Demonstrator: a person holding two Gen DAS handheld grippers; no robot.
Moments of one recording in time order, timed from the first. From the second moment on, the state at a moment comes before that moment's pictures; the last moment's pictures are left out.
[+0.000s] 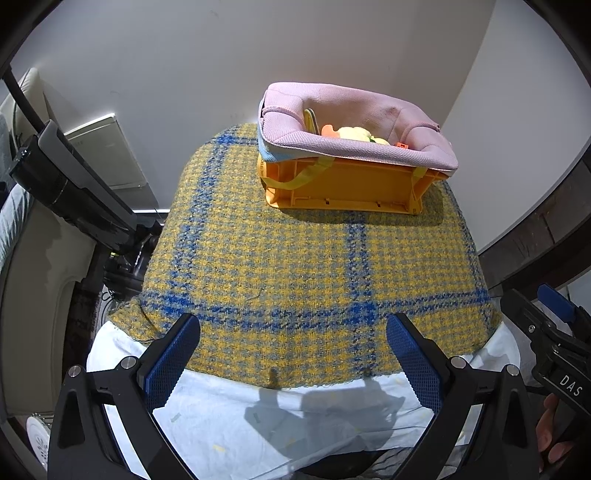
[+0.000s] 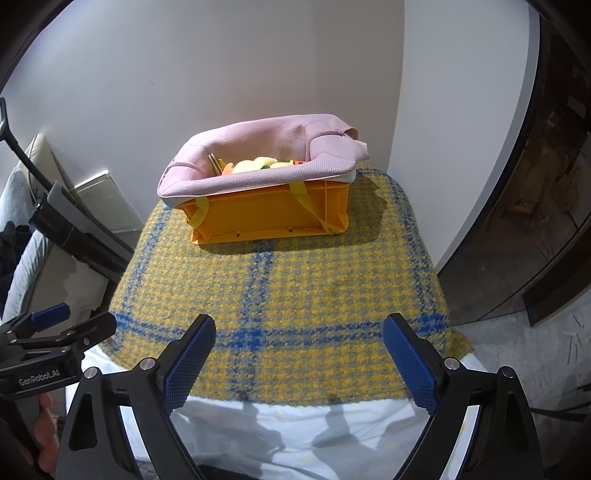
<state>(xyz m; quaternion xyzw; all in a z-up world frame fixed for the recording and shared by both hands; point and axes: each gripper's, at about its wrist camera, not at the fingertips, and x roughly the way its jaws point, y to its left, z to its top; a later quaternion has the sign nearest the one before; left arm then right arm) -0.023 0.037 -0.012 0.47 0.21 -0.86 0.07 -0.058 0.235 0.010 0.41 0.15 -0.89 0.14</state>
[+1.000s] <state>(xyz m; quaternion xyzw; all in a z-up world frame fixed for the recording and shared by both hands) -0.023 0.035 -0.012 0.47 0.21 -0.86 0.07 -0.058 0.237 0.010 0.42 0.15 -0.89 0.14</state>
